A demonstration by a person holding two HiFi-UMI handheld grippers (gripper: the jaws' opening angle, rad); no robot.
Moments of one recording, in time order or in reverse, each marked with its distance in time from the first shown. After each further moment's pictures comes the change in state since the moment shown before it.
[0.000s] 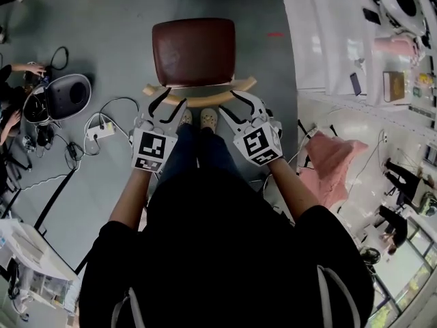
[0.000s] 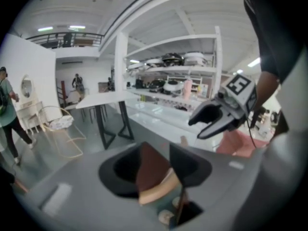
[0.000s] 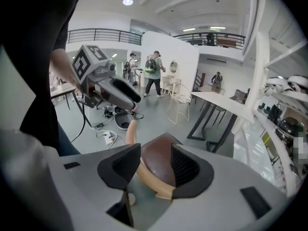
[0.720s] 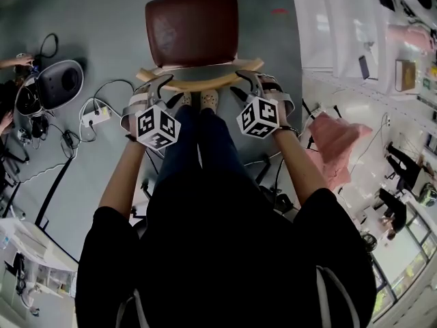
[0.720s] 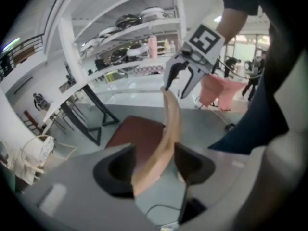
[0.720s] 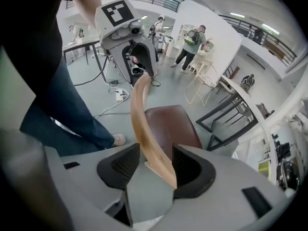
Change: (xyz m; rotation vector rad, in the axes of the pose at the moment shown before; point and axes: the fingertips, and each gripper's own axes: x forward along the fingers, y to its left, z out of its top) left arm 0.055 -0.020 -0.119 0.444 0.358 -0.189; right arm 0.059 0.001 -0.111 -0.379 0.351 0.104
